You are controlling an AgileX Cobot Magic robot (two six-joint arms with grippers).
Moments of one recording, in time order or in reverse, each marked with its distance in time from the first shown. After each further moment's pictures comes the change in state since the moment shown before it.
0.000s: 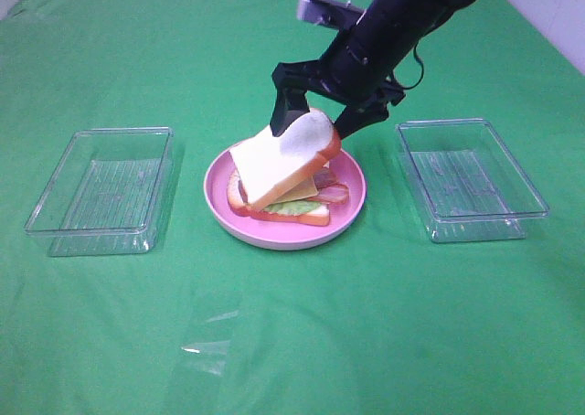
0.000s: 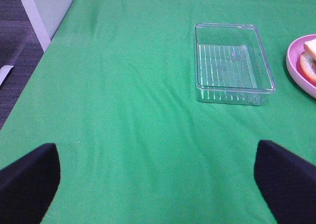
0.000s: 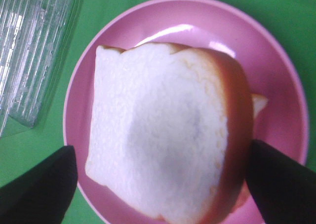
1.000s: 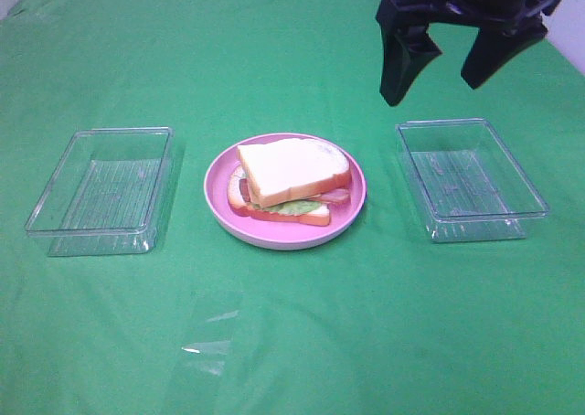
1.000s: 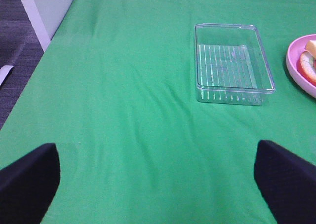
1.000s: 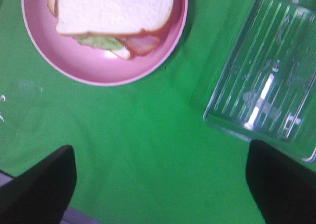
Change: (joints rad) left arm 0.000 0.000 0.000 0.000 0.000 0.000; right arm 0.000 -0.410 0.123 -0.344 0.385 0.163
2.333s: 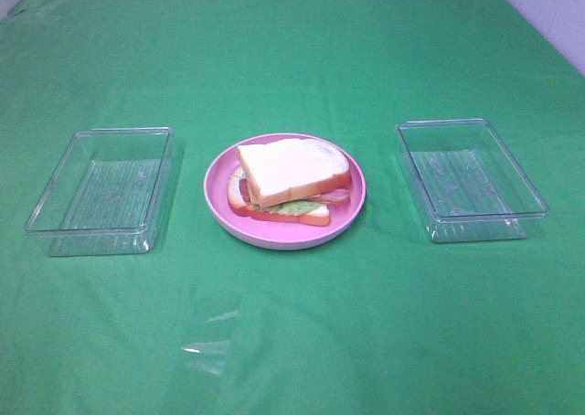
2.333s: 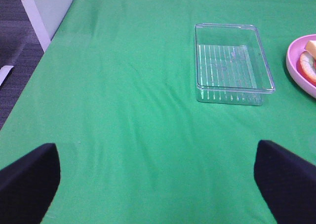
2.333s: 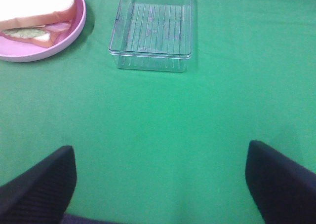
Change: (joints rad) left arm 0.000 0.000 0.000 0.000 0.000 0.000; right arm -0.263 -1.550 1.086 -0.106 -0.224 0.029
